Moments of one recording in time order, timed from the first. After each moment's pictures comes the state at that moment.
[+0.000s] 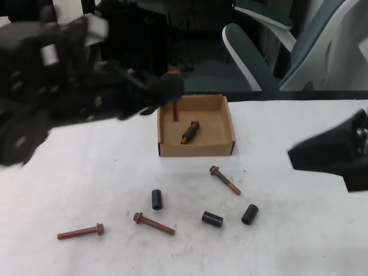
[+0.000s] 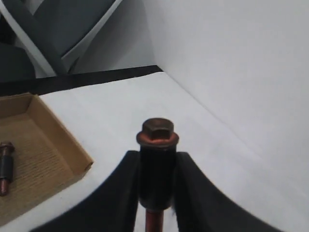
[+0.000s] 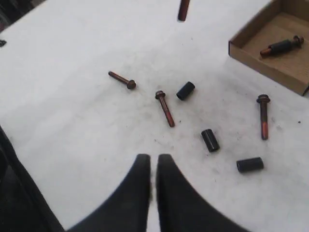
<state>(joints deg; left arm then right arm) -21.7 84.3 -49.5 -12.5 35.9 -17.6 27.1 54.7 -54.6 50.8 -23.0 -5.3</state>
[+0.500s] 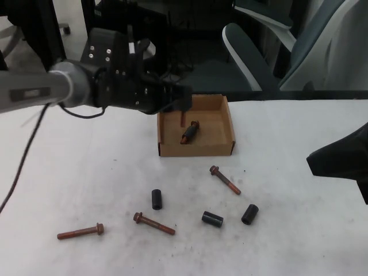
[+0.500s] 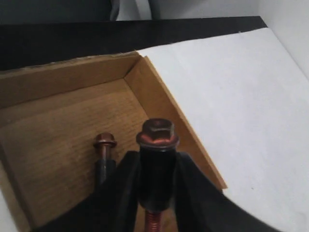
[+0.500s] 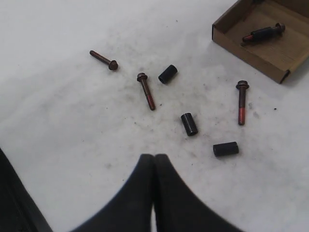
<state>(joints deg) -19.9 123.2 -88.4 7.5 31.3 -13.0 25.3 54.7 -54.6 51.9 -22.6 -10.0</state>
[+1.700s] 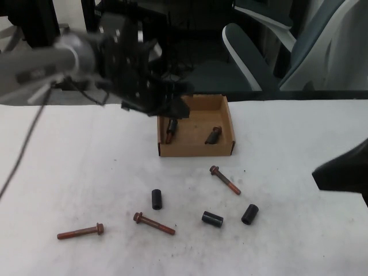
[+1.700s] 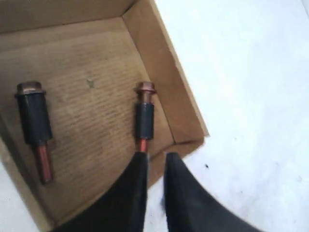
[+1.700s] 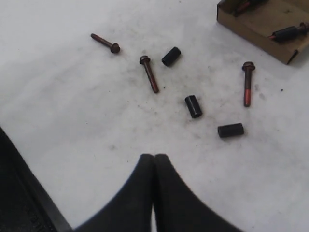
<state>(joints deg) -19.9 119.4 -95.1 34.6 33.7 -8.1 25.3 54.6 -54.6 56.6 -22.6 -10.6</state>
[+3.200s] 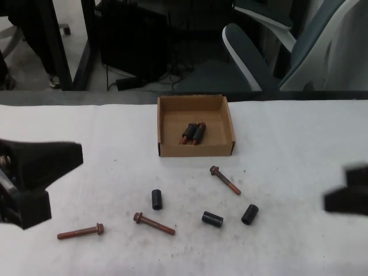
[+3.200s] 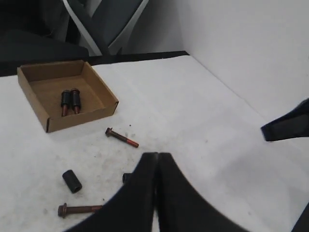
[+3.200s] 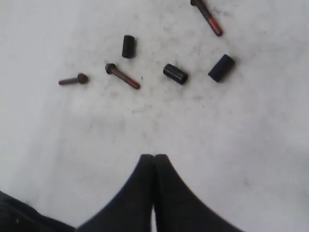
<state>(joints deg) -19.9 31.1 -32.3 23.4 25.4 -11.6 26.2 53.9 -45.0 45.7 -16.8 32.0</state>
